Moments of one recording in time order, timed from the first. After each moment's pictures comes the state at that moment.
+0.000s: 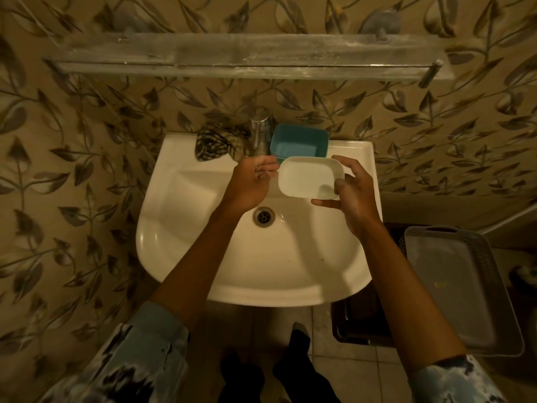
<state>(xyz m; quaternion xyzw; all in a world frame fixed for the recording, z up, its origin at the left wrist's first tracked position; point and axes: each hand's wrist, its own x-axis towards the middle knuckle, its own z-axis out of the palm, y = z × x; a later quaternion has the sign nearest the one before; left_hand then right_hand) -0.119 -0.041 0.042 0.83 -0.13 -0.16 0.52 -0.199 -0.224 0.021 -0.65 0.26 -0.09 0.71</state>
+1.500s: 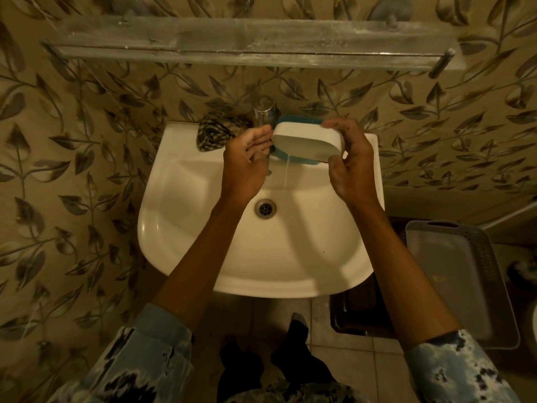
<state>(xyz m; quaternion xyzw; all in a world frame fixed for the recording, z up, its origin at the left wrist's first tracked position) -0.125 -0.043 0.055 0.77 -0.09 -0.04 0.63 -0.184 -0.218 0.056 -0.79 -0.04 -0.26 0.55</state>
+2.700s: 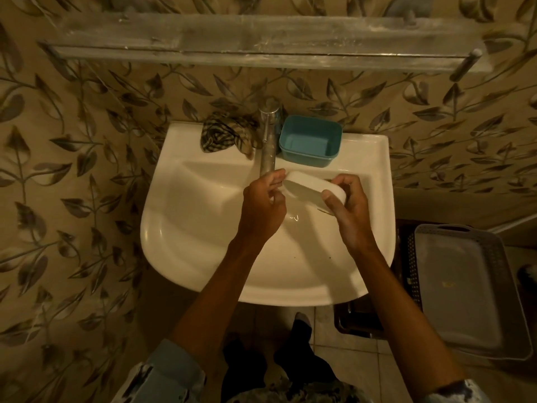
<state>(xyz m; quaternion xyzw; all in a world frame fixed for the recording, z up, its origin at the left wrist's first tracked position) -0.167 -0.048 0.028 0.85 -0.08 -0.05 0.52 -0.220 -0.203 -0.010 -0.72 0.12 -0.12 0.67</state>
